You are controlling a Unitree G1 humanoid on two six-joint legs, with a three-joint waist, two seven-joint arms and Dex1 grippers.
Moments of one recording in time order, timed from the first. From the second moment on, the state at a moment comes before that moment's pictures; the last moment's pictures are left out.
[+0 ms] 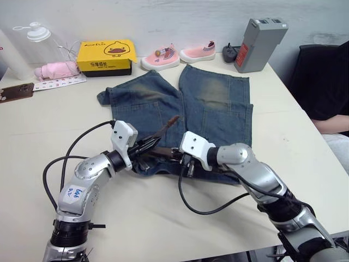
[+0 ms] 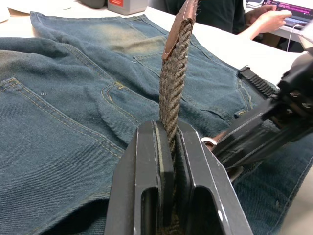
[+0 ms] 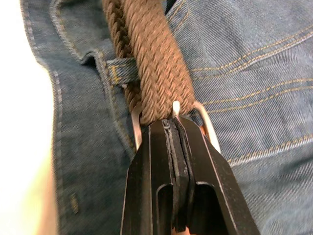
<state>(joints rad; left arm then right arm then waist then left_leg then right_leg) -0.25 0.41 0.06 -0.36 -0.41 0.56 -0.55 -0.61 -0.47 0.46 -0.28 0.03 0.72 0.77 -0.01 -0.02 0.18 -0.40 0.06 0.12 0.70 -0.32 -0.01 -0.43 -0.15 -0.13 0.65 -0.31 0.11</state>
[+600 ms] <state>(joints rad) -0.25 0.44 0.06 -0.36 -0.40 0.52 -0.57 -0.70 -0.50 0.39 -0.15 0.13 0.72 0.93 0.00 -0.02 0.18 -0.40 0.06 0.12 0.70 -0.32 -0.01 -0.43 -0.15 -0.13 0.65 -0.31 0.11</state>
